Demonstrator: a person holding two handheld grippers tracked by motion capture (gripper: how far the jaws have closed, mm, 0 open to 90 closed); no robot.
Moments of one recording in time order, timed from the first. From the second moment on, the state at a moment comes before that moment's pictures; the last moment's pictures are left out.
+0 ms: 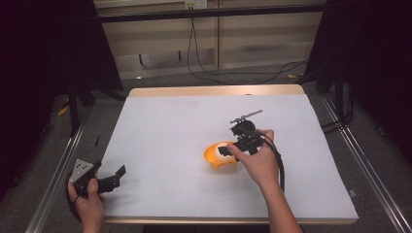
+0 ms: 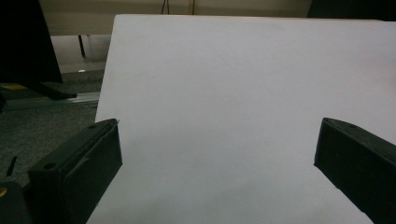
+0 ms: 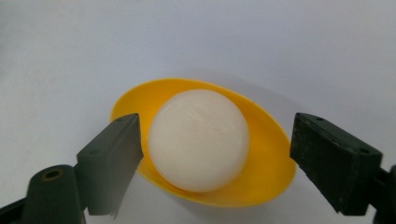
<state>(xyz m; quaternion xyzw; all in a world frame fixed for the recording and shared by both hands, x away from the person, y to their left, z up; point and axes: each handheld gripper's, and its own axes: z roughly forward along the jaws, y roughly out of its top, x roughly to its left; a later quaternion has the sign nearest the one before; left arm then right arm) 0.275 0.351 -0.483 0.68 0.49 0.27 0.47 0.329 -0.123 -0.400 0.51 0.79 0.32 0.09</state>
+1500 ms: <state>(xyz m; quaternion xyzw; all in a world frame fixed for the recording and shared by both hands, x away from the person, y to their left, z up) 0.274 0.351 -0.483 0.68 0.49 0.28 0.47 0.253 -0.291 -0.447 0.58 0.72 0.35 0.15</state>
